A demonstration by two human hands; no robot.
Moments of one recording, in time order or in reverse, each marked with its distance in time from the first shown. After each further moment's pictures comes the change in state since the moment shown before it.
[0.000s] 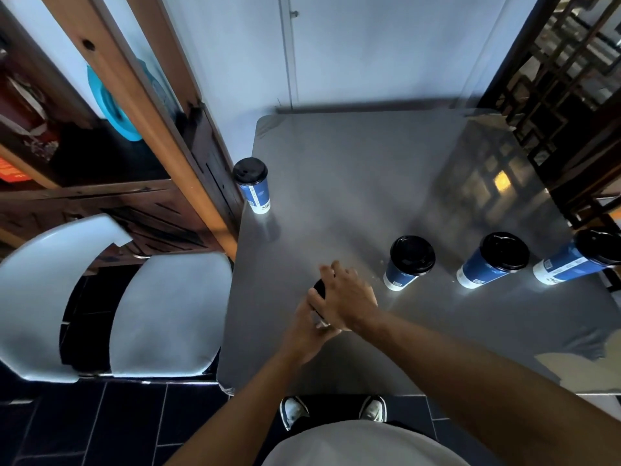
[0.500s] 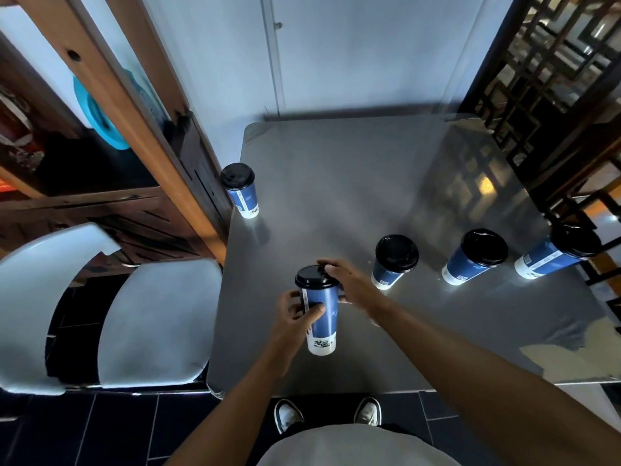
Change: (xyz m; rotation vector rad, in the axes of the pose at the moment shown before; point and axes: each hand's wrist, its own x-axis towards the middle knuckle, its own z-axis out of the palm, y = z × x) left_hand -0.009 0.018 0.002 -0.340 0.182 -0.254; right_hand -0.007 0.035 -0.032 1.175 -0.190 0.248
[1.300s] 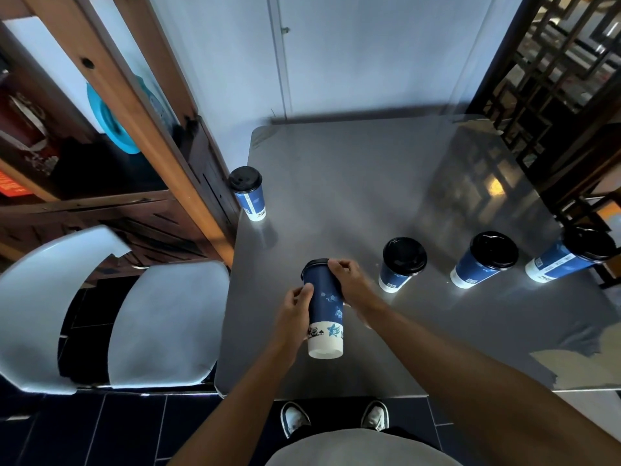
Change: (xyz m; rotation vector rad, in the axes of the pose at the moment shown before) left_hand 0.001 0.036 0.004 -0.048 0.070 -0.123; right_hand 0.030 0.017 0.021 0.077 0.206 0.058
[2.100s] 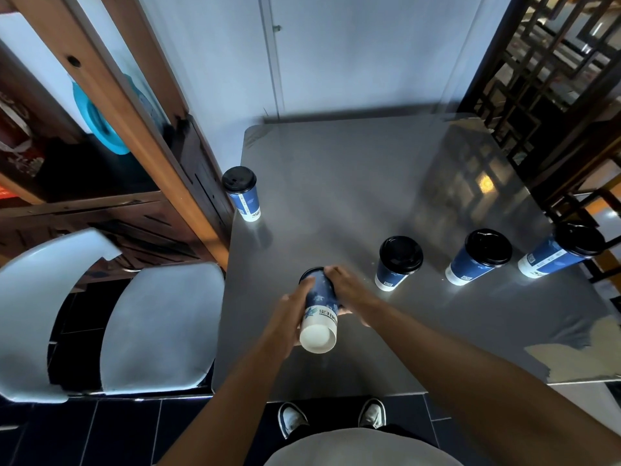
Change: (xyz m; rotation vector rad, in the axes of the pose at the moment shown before) left_hand 0.013 0.009 -0.007 -0.095 -0.139 -0.138; right_hand 0.000 -0.004 0.003 -0.131 -0.054 0.078
